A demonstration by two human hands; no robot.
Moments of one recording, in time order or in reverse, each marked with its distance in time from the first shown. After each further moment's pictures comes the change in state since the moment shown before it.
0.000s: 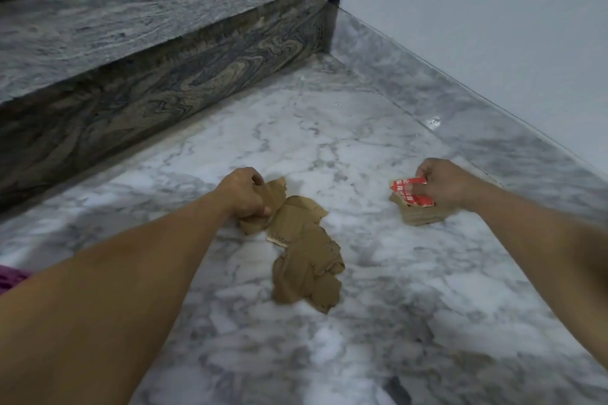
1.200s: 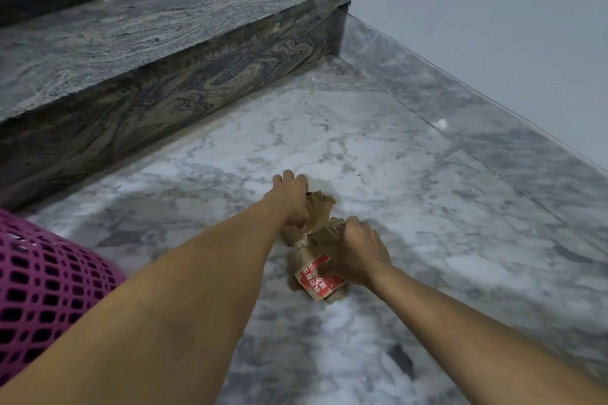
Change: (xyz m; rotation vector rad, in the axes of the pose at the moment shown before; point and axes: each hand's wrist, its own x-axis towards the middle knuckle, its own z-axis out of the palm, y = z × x) left_hand -0.026 0.028 0.047 0.350 -0.036 0.167; right_hand -0.128 -0.076 0.146 -0.250 -0.085 -0.015
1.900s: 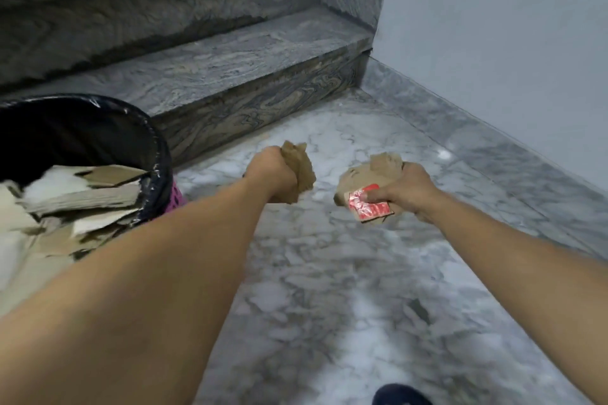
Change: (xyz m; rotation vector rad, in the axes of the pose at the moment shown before) left_hand -0.147 -0.055 -0.096 -0.326 0.273 -0.182; right_hand -0.074 -0.034 -0.085 0.631 0.192 -0.041
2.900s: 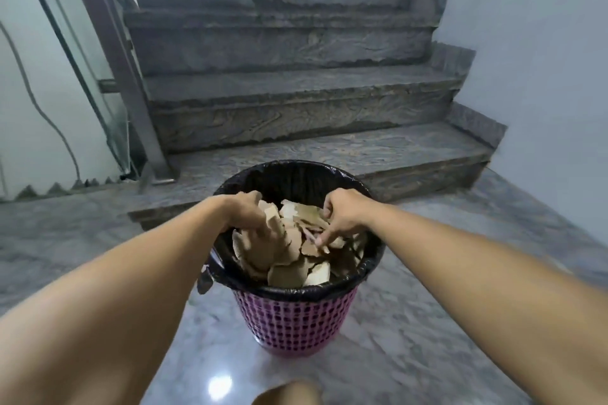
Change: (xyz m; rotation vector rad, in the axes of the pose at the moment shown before) left_hand -0.206 -0.235 -0.250 0.007 -0.059 -0.256; right_hand -0.204 -0.262 0.222 -0.871 -0.342 -0.631
